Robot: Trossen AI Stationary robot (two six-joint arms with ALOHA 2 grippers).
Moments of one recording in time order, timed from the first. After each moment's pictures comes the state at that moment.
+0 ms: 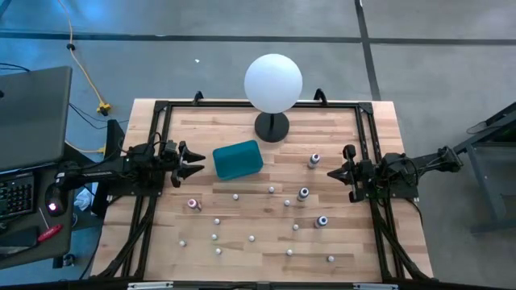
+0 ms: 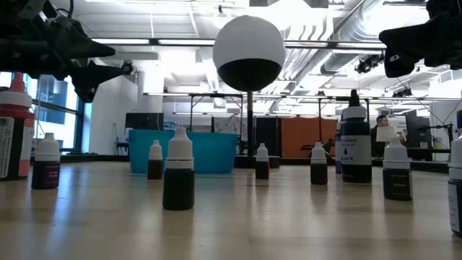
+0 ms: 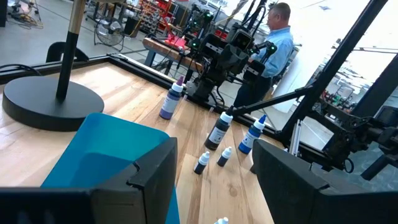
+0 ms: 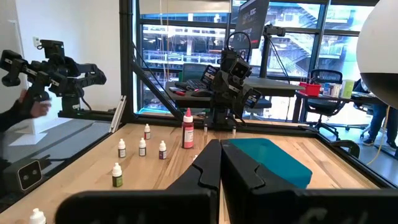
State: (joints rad) left arm 0.12 0.02 0.02 0.02 0.06 -0.42; right arm 0.23 0.01 0.01 0.13 0.14 -0.07
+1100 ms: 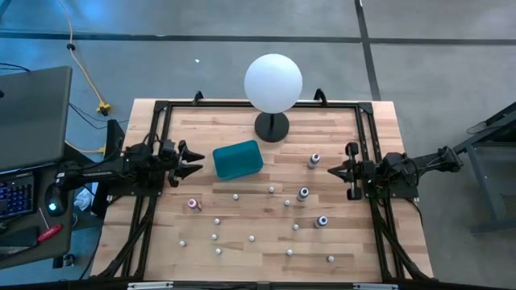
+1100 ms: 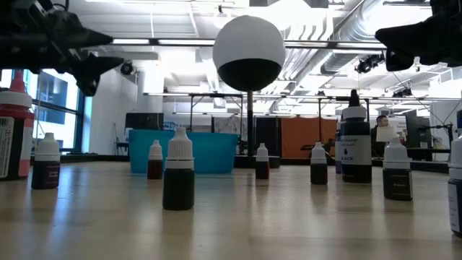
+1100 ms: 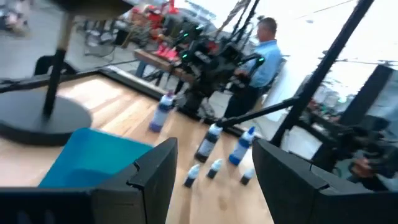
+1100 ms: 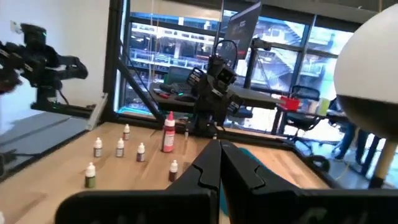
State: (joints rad) left arm 0.12 0.02 0.02 0.10 0.09 -0.43; right arm 0.23 0.01 0.01 0.17 0.20 -0.21
